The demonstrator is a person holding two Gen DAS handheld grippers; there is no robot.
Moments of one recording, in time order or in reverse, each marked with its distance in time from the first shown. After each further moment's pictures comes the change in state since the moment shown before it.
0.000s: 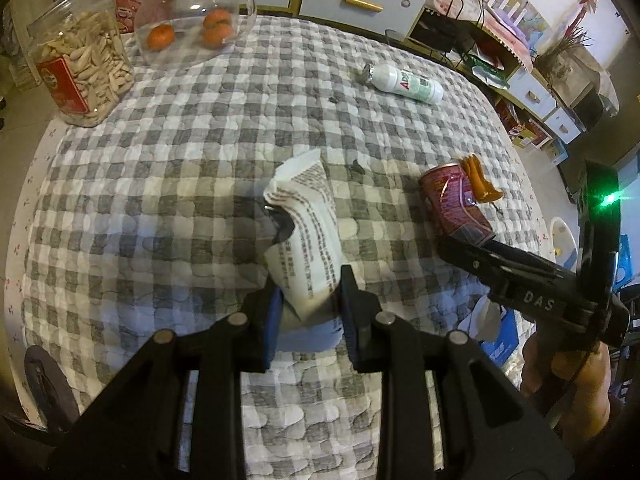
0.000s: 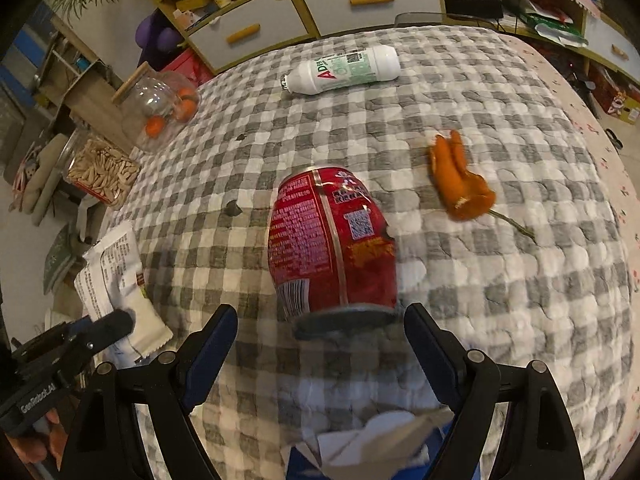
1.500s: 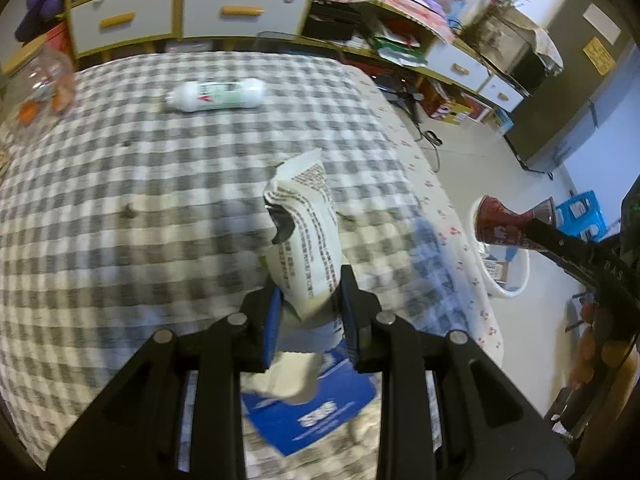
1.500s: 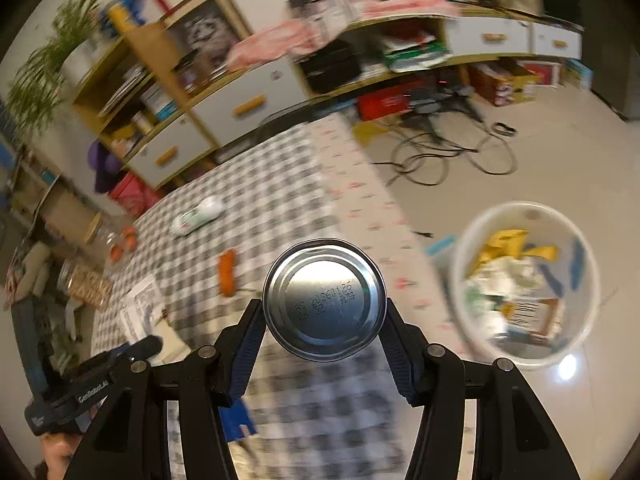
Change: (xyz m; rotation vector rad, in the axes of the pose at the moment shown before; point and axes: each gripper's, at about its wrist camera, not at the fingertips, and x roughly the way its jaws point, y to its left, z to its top) left arm 0.026 -0.177 0.014 0.175 -0.018 -0.148; right arm -0.191 -0.195 -0.034 0.291 -0.267 -0.114
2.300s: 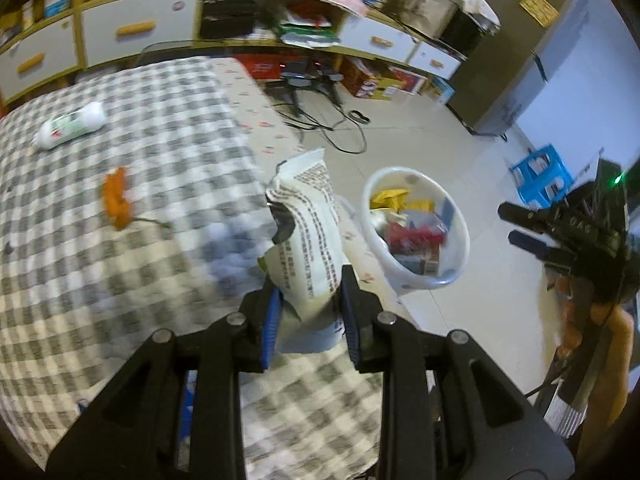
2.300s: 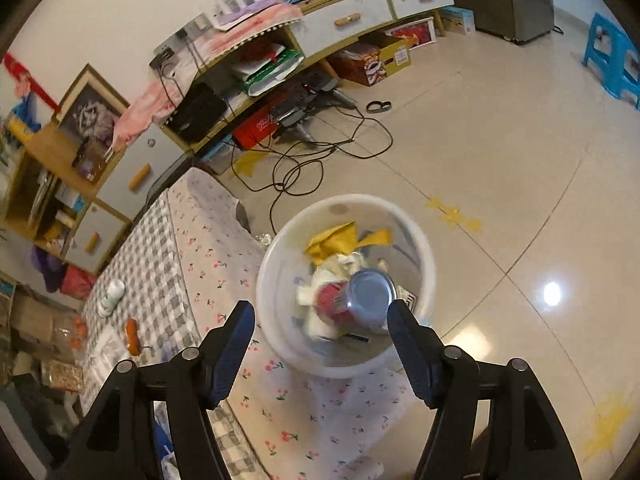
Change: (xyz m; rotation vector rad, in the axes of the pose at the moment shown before) left arm 0.037 -0.134 -0.011 0.177 0.003 -0.131; right arm -0.059 -0.163 -0.004 0.309 -0.052 -0.145
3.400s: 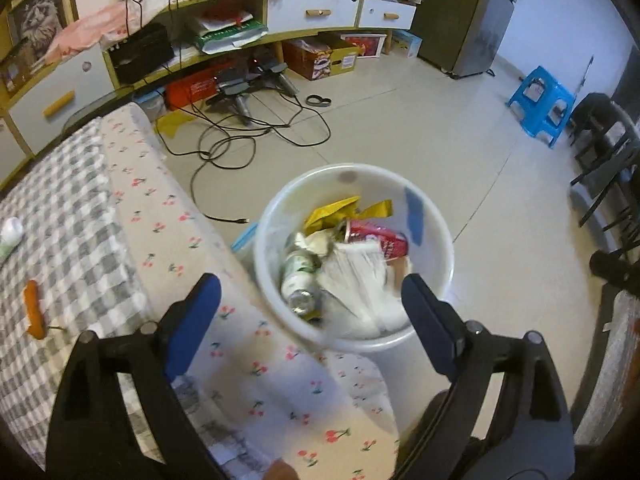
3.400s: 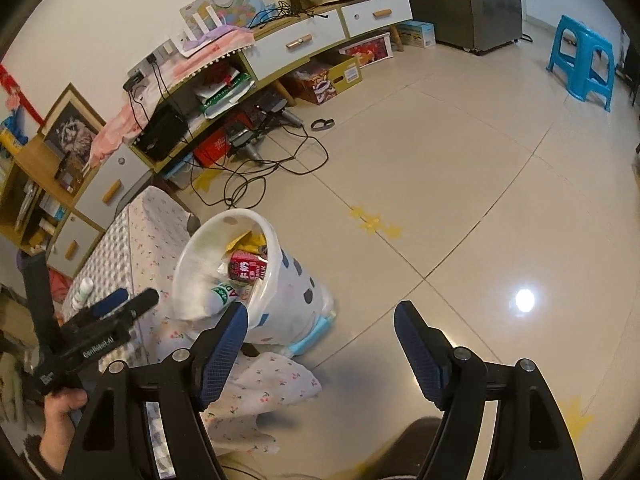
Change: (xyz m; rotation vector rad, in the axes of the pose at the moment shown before) left arm 0.085 -0.124 0.037 0.267 0.031 0.096; right arm -0.068 -0.112 -0.012 0.001 -0.042 -0.079
